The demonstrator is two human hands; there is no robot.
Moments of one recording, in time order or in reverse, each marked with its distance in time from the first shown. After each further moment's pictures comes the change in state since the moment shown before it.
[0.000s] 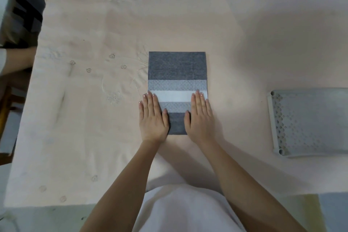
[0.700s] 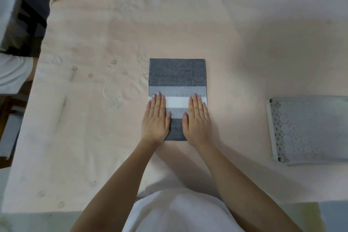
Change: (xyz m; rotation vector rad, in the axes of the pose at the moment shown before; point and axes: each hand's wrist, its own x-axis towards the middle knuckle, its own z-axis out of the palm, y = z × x) left_hand 0.017 -0.006 -0.002 0.027 -0.083 0.235; right_hand 0.009 -0.005 -0.001 0.014 -0.035 -0.026
